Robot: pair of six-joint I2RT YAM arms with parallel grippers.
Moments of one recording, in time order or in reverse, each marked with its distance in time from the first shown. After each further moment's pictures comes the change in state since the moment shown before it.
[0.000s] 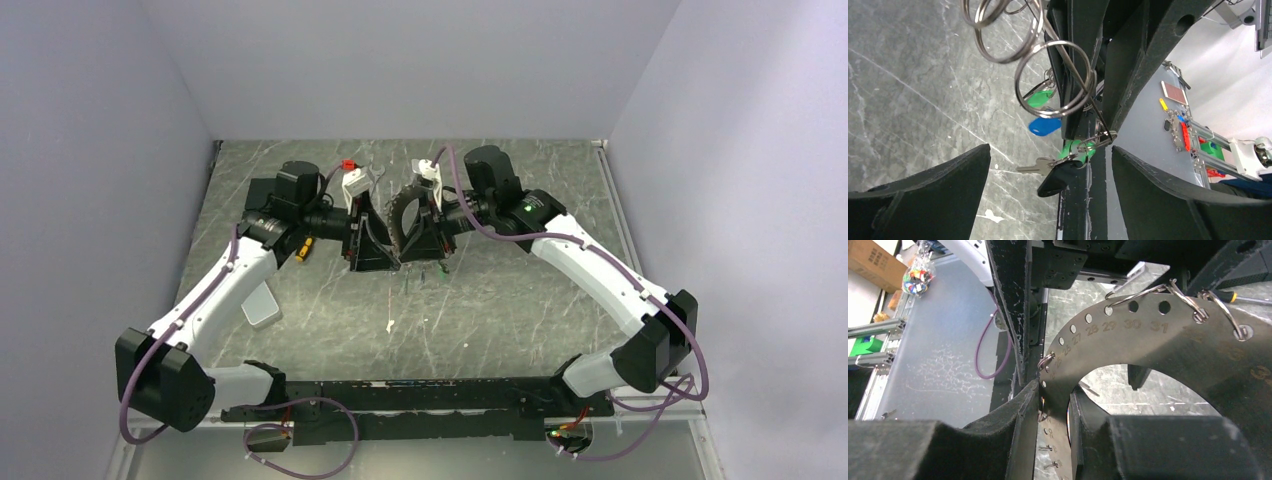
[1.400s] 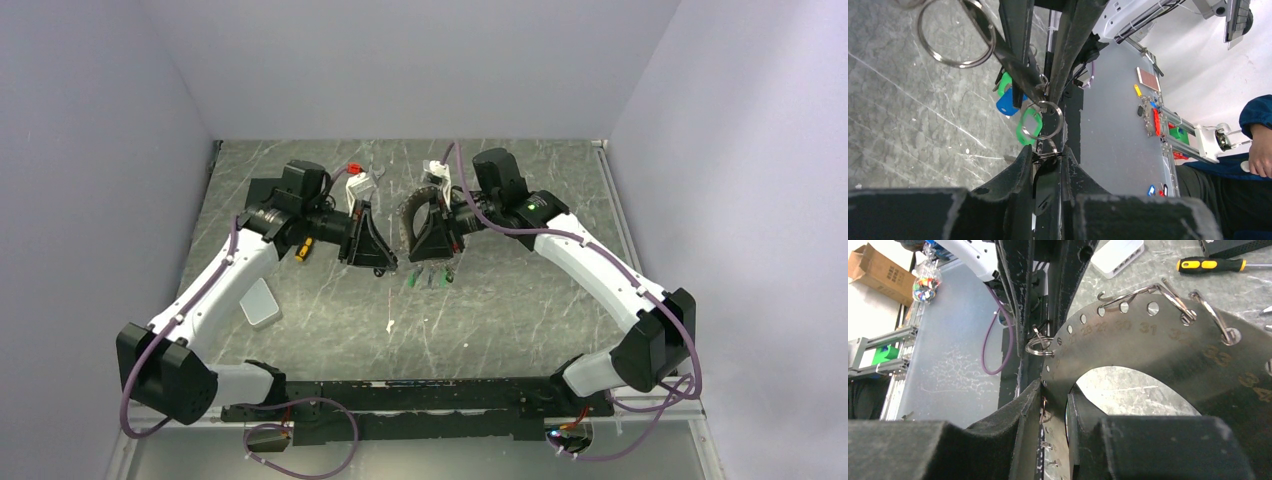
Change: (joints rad) left arm -0.017 0.030 0.079 -0.228 0.056 0.074; right arm -0.072 0.001 -0.064 -0.010 -0.050 0.026
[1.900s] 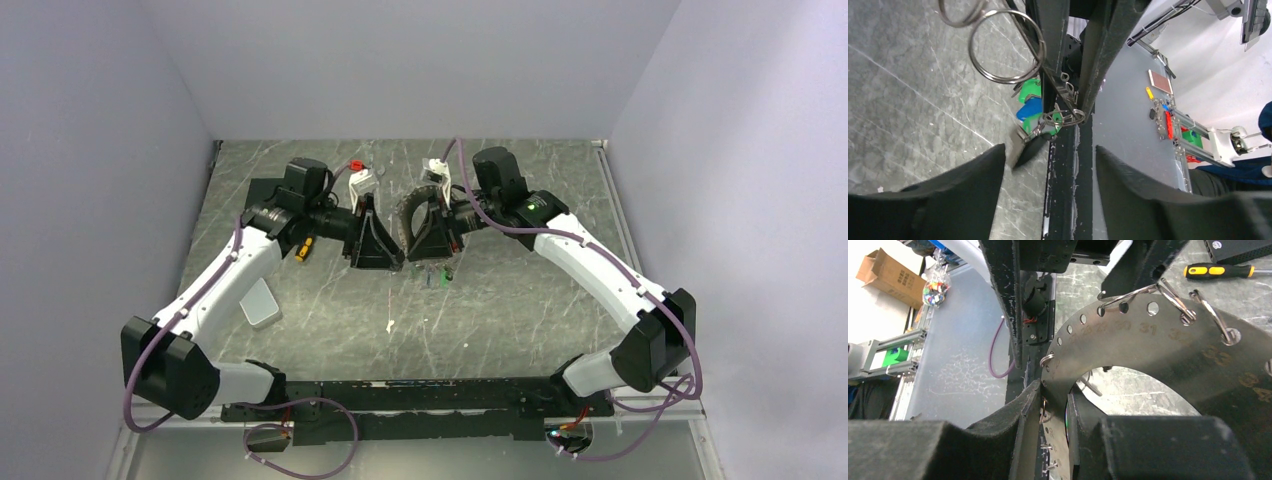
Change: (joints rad) left arm -0.001 0.028 -0.003 0.054 -0.028 0.000; right arm 0.003 0.000 0.004 0.035 -0.021 0.043
